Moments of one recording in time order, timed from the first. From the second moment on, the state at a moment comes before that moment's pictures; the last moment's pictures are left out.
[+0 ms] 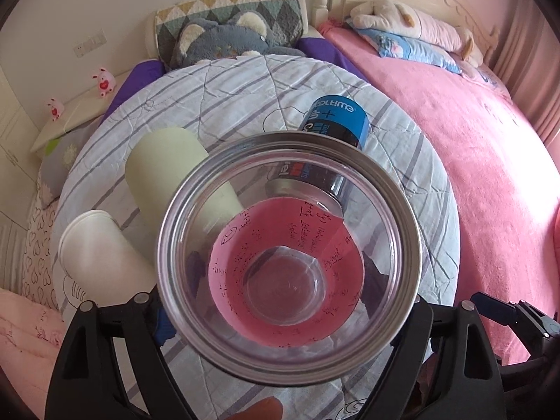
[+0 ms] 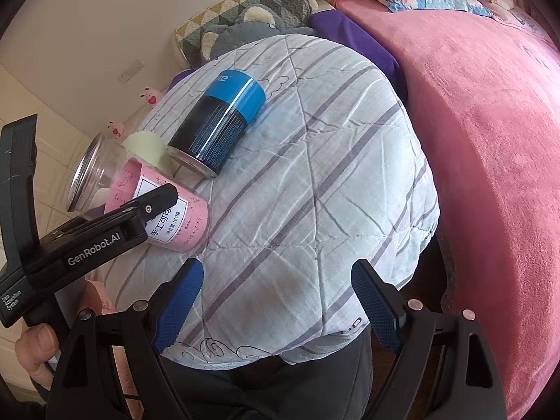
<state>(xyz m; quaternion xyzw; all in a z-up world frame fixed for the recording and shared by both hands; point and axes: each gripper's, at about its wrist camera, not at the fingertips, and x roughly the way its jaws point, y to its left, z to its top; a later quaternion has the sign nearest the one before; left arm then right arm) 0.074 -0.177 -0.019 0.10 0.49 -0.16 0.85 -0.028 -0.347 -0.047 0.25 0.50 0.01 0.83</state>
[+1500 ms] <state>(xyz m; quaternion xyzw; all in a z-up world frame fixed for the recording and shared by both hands) -0.123 -0.019 0.088 0.06 0.33 -0.04 0.94 -0.164 -0.205 0.080 0.04 0.34 -0.02 0.94</state>
